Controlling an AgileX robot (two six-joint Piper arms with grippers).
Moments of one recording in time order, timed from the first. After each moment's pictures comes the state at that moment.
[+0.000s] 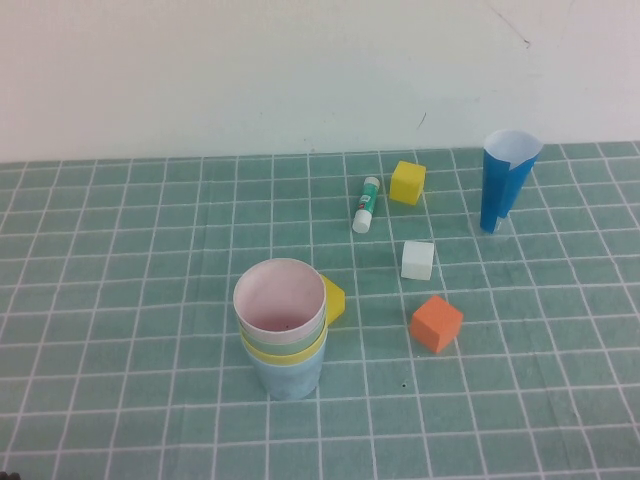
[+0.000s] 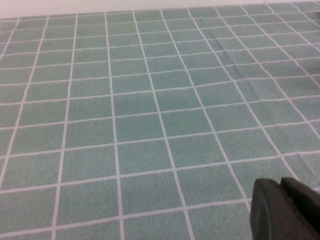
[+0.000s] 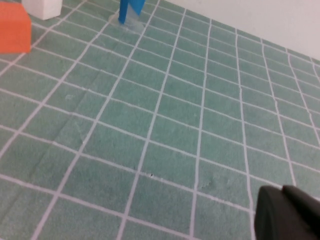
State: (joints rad) right arm 0.05 -0.01 0.03 0.06 0.40 -0.39; left arm -0.12 -0.01 0.02 -0.04 0.36 -0.04
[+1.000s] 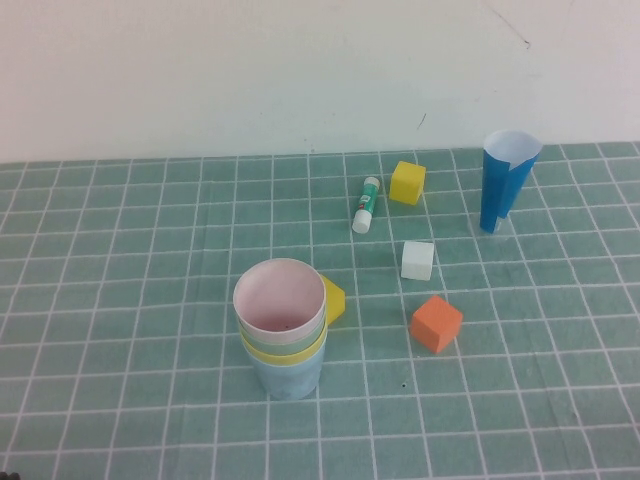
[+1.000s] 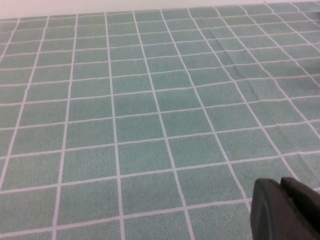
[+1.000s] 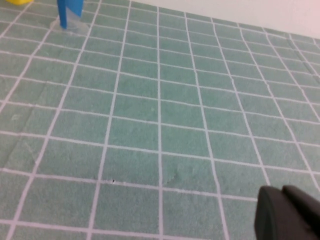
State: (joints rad) right arm -0.09 -0.01 0.03 0.07 0.40 -0.28; left arm -0.12 -0.01 0.02 -0.04 0.36 -0.04
